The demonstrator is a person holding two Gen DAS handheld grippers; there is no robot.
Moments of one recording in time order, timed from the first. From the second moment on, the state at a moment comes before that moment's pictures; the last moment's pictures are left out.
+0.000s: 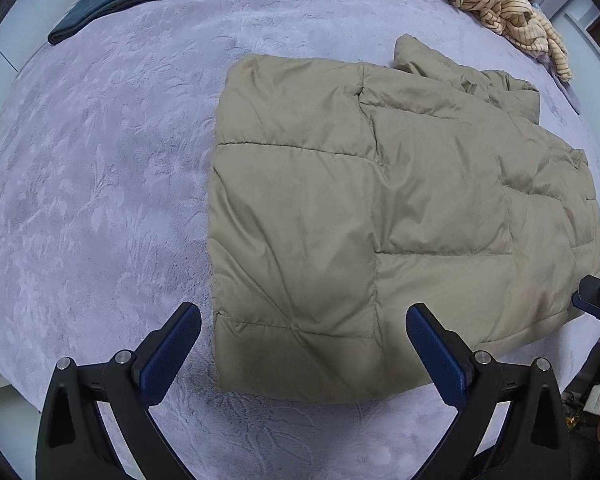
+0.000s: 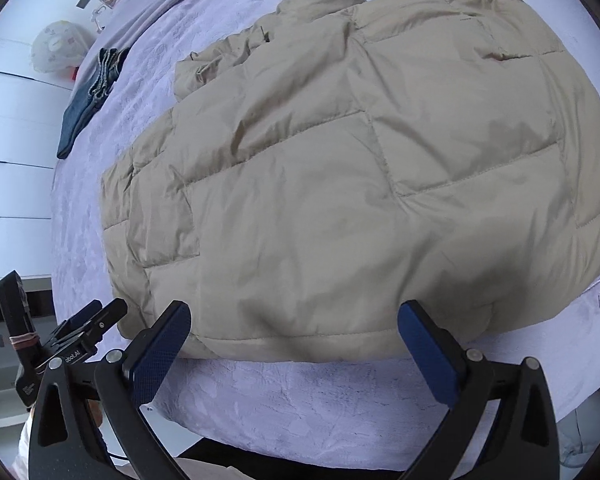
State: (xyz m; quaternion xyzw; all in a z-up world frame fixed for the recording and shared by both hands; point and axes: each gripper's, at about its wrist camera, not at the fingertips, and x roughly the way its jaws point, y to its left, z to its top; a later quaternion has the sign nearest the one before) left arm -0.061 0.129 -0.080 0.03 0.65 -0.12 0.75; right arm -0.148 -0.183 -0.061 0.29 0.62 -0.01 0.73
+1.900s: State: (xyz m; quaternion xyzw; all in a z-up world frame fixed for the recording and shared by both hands) left arm -0.007 0.083 -0.093 -0.21 0.65 -0.42 0.60; right arm -0.078 -0.187 -0.124 0.27 0.60 -0.04 0.75
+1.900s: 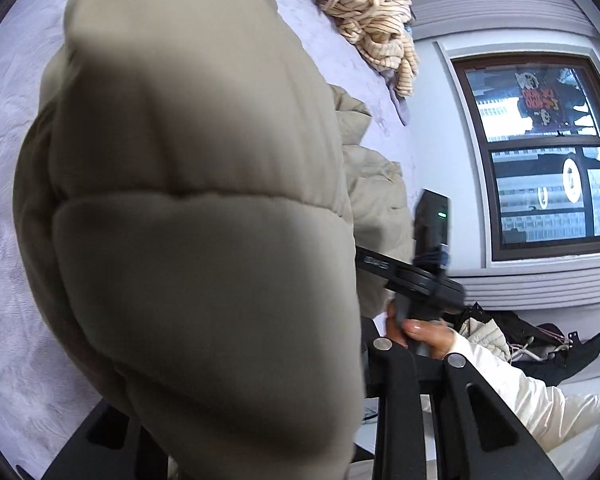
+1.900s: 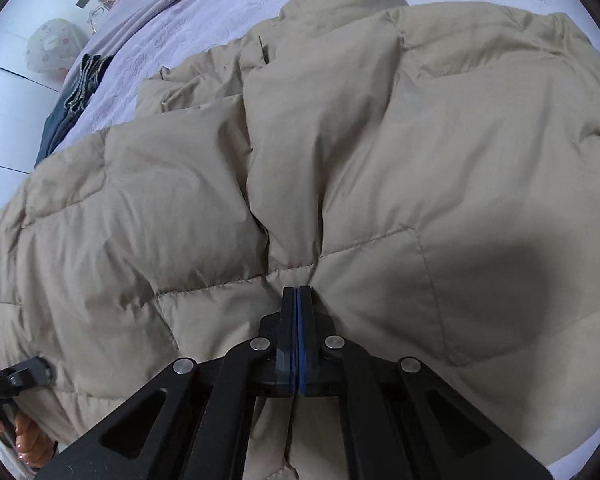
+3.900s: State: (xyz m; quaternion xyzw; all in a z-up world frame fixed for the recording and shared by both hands) left arm 0.038 -0.194 -0.043 -0.04 0.57 -0.33 0.75; right arm -0.258 -0.326 -0.016 0.24 0.49 -0.09 0.83
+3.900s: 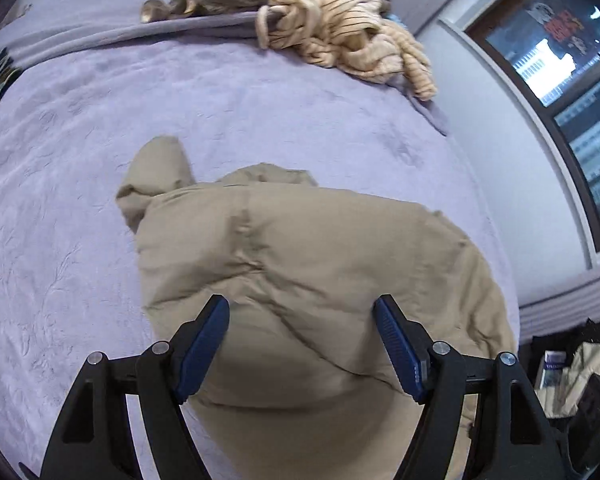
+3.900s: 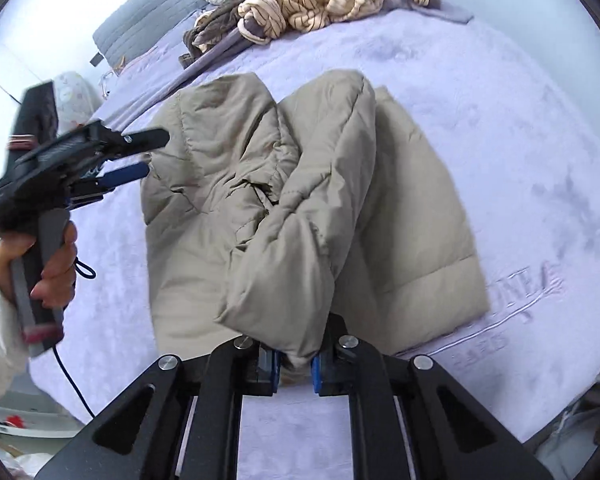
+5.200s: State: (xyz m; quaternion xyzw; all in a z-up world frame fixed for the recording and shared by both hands) left arm -0.010 -0.338 -0.084 0.11 0.53 -0.37 0.76; right arm -0.175 -0.474 -0.102 0.41 0.52 -0.05 0.75
